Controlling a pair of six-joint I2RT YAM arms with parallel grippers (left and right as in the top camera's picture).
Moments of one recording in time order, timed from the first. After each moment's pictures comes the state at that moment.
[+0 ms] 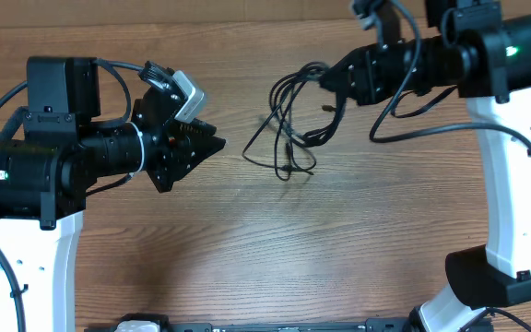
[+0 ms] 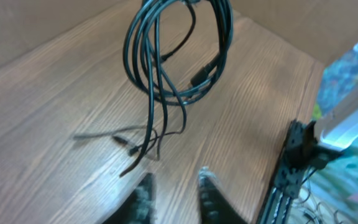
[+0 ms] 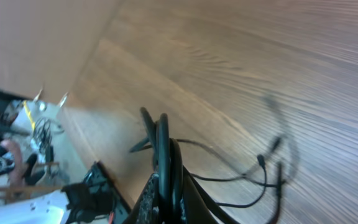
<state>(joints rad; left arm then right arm) -0.07 1.34 1.79 -1.37 0.83 0.50 0.25 1.81 2.34 -1.52 -0.71 -0.06</state>
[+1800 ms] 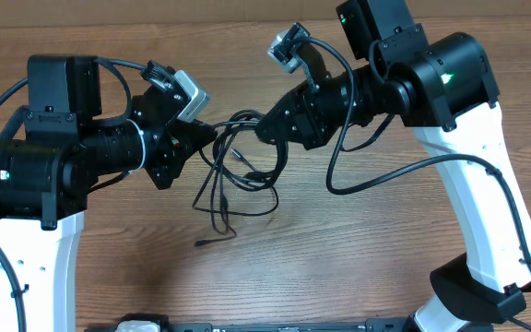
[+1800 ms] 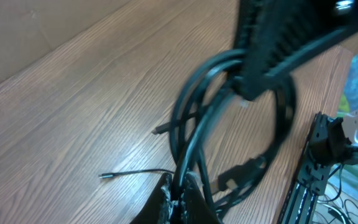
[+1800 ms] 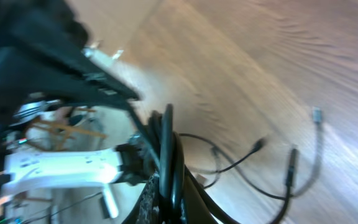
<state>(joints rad) -0.07 1.33 1.79 -1.35 0.76 0.53 0.49 1.81 2.34 -1.53 -0.77 -0.06</state>
